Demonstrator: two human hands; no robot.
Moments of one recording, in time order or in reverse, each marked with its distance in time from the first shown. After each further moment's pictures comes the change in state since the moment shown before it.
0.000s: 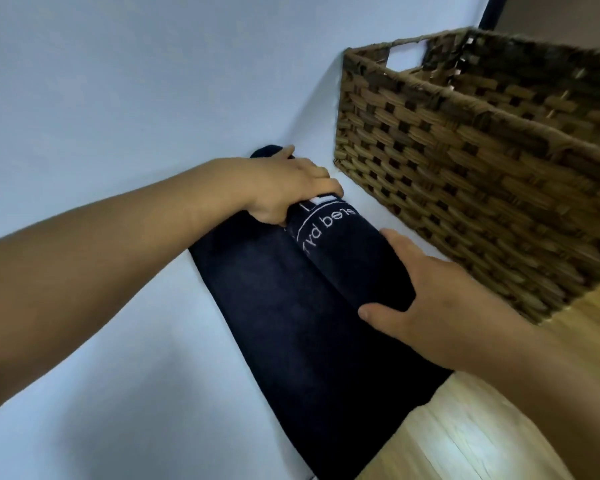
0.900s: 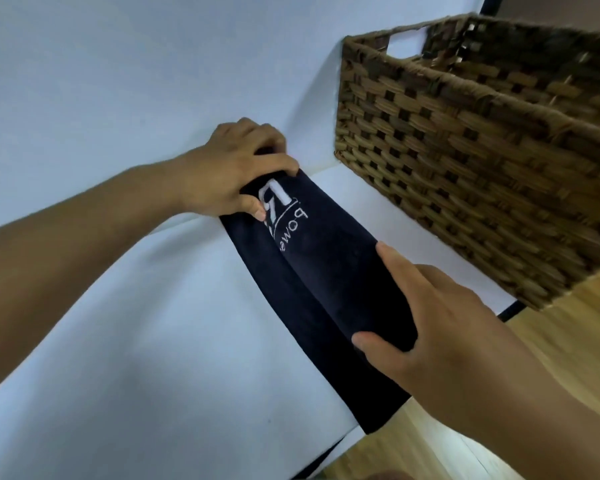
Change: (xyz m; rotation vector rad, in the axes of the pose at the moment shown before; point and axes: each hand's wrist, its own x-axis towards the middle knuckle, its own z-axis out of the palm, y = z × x) left_hand -0.056 -0.033 0.028 -0.024 0.466 0.003; right_hand -0.051 -0.020 0.009 0.013 0.075 -0.104
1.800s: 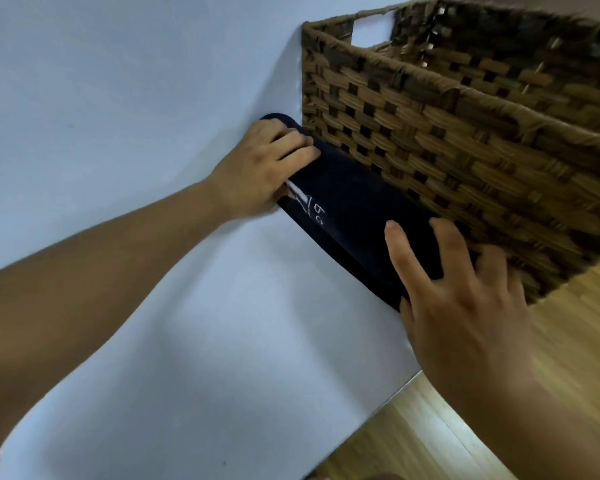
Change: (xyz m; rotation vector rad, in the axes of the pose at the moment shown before) left_hand 0.088 0.017 0.065 0.216 0.437 0.154; right_hand 0.036 0.079 0.035 -0.590 0.669 -0.002
